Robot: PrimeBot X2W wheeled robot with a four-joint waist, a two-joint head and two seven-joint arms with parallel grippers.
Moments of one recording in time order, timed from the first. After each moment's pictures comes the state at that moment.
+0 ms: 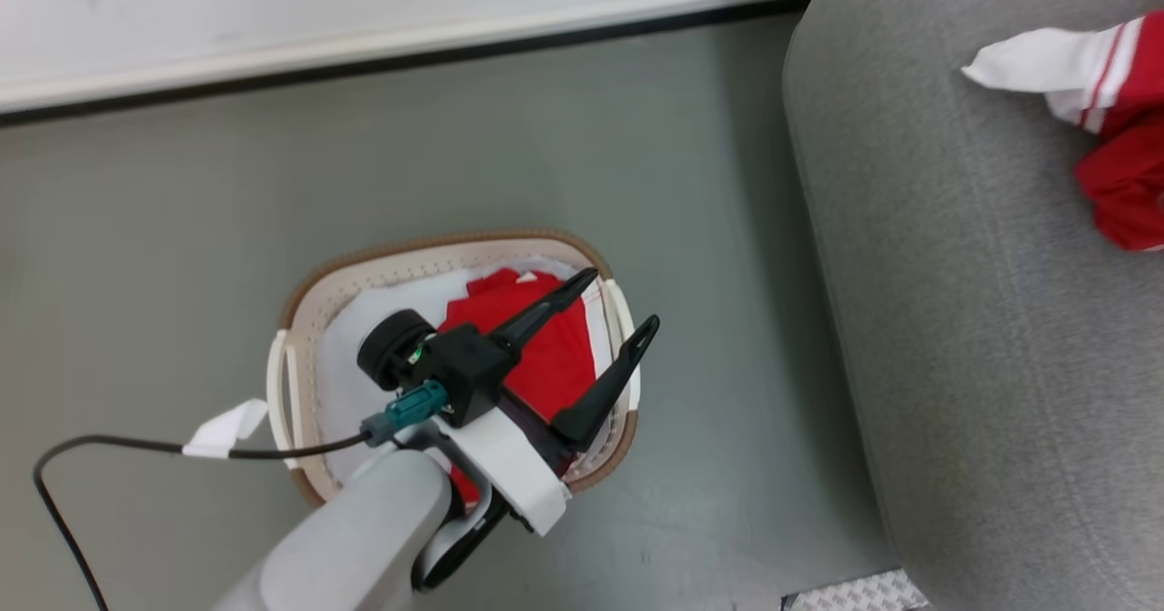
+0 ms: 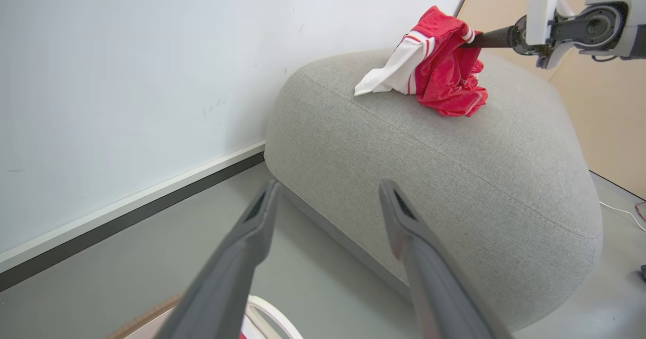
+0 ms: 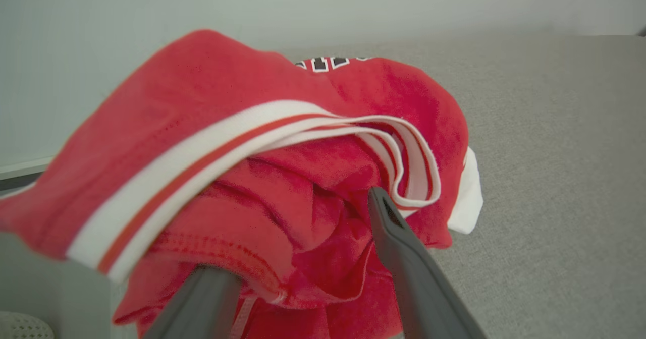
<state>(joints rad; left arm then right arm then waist) -0.65 0.31 -0.81 0.25 -0.47 -0.10 -0.26 -0.98 -0.51 0.16 0.91 0.54 0.13 0.19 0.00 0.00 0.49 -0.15</state>
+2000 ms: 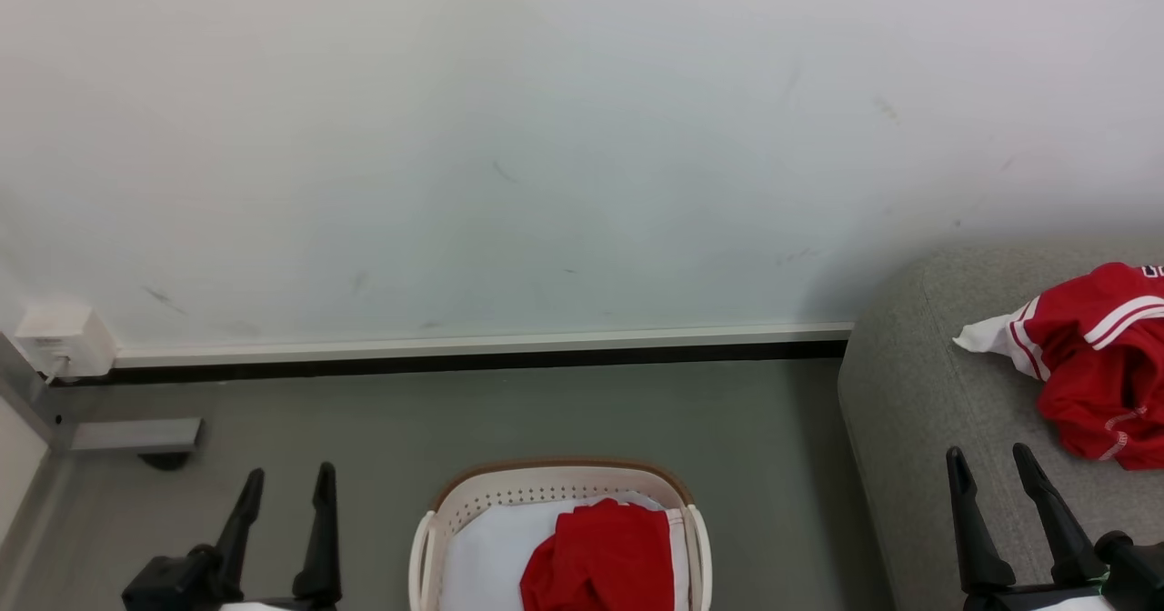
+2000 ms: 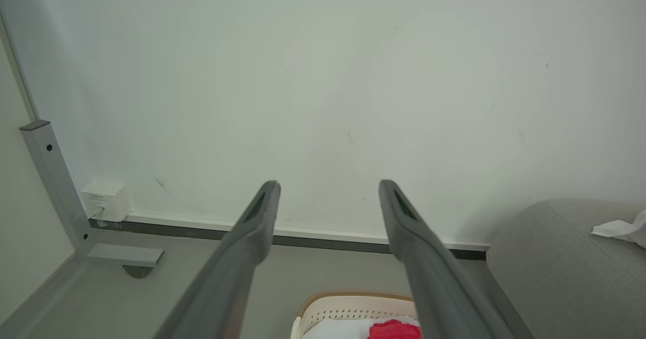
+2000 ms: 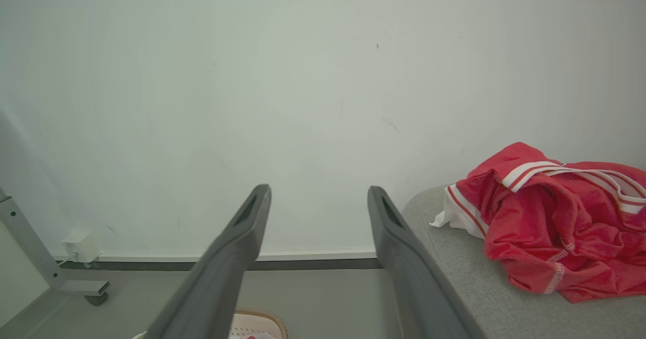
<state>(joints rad) -0.02 0.10 0.03 0.21 -0.22 -0.09 -0.26 -0.04 -0.16 0.09 0.21 0.40 0.13 -0.26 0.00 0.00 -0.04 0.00</state>
